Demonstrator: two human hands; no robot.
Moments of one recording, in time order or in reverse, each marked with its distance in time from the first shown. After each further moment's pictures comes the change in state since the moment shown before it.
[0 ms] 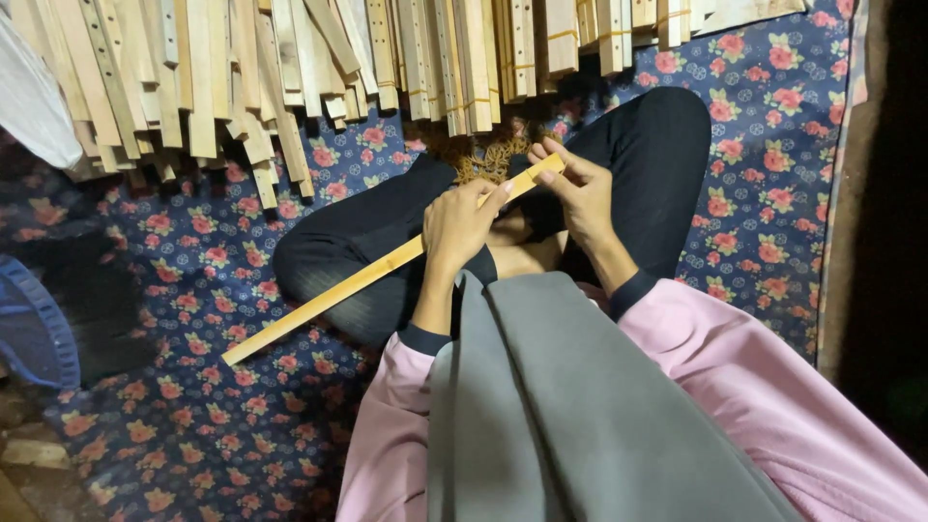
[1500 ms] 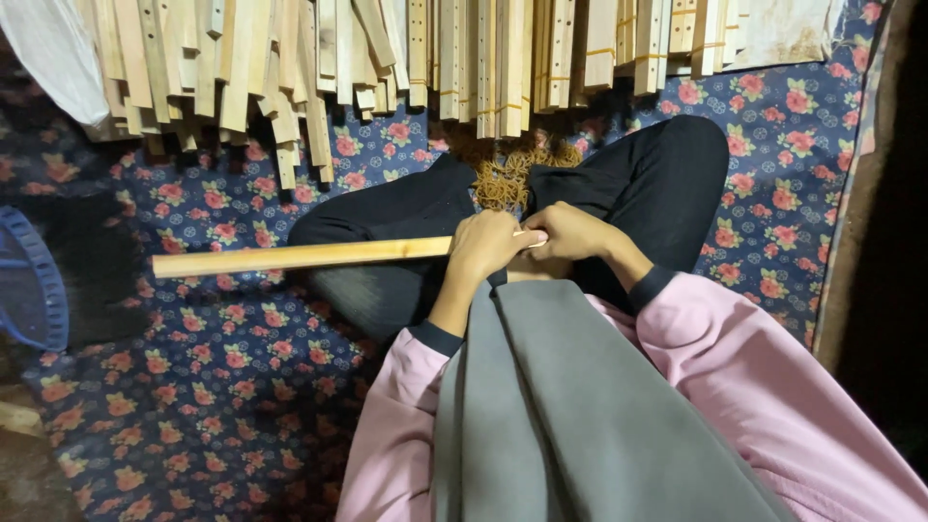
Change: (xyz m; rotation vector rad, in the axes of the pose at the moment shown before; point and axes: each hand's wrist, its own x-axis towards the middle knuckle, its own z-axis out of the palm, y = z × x) left_hand 0.004 -0.010 0.024 0.222 -0.325 -0.029; right_hand 0.014 -0.009 0.008 -1.197 -0.984 0.279
